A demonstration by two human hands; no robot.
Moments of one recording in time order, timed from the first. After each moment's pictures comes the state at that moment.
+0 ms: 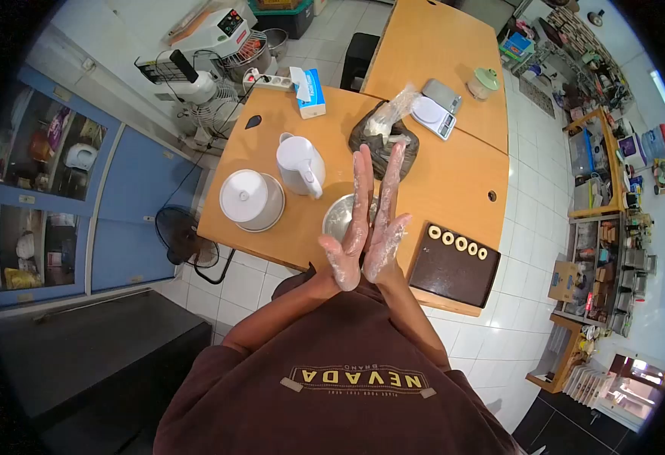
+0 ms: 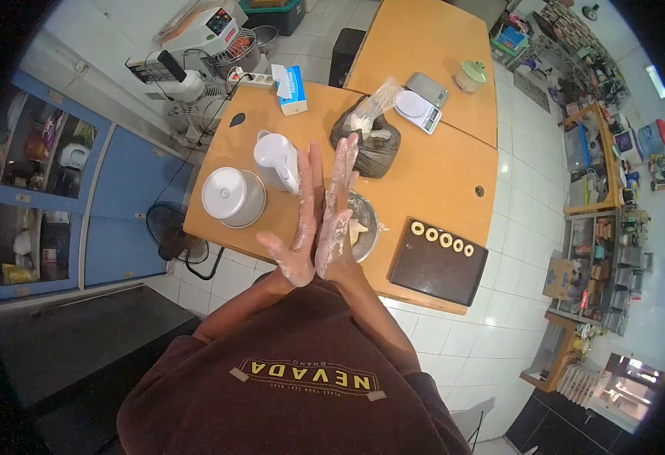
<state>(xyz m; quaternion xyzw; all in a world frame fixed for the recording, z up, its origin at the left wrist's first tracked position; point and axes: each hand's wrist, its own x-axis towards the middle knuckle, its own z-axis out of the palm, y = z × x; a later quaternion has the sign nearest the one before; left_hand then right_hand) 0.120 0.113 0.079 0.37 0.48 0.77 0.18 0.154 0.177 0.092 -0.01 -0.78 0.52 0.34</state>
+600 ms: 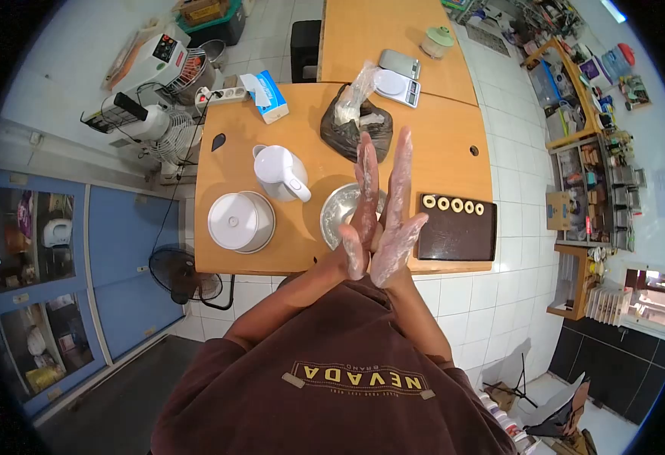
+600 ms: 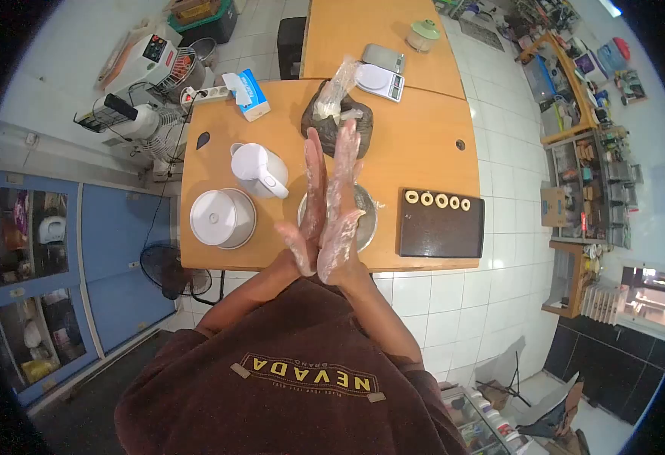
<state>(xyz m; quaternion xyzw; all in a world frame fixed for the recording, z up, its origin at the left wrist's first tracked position) 0.075 0.109 0.054 0.46 0.46 0.72 0.25 0.135 0.159 0.084 -0.12 -0.75 0.52 0.40</state>
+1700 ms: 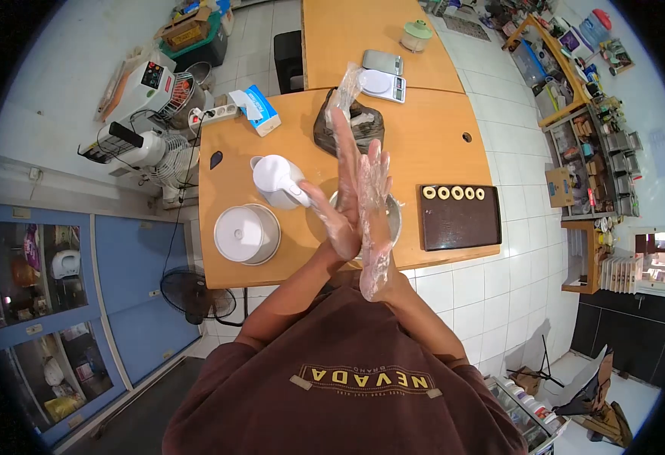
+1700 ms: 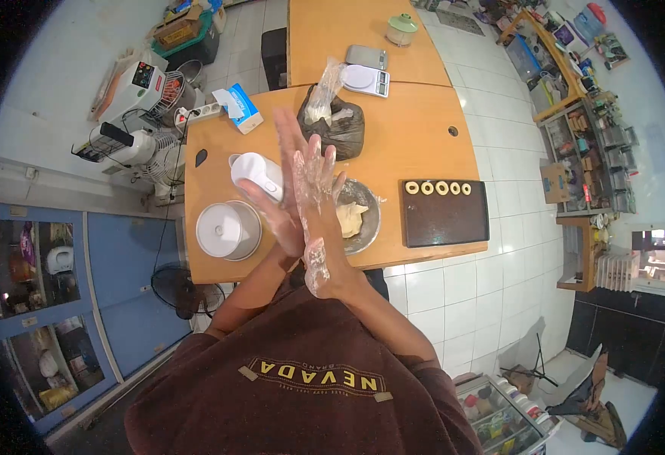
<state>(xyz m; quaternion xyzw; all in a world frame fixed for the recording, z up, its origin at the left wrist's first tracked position) 0.068 0.104 0.050 0.26 0.30 0.81 0.43 0.139 0.133 0.077 -0.07 -0.78 0.47 0.39</state>
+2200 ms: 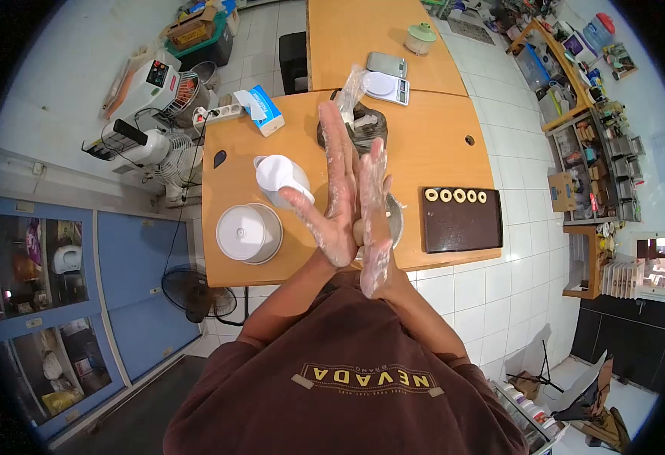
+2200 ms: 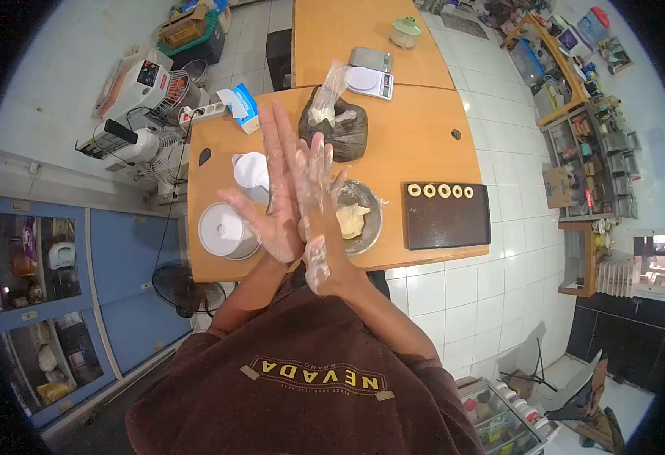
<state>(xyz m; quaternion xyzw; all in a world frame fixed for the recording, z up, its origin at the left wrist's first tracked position) 0.069 0.107 0.119 0.31 0.34 0.83 0.32 0.140 0.138 0.075 -0.04 -0.78 0.48 0.41</state>
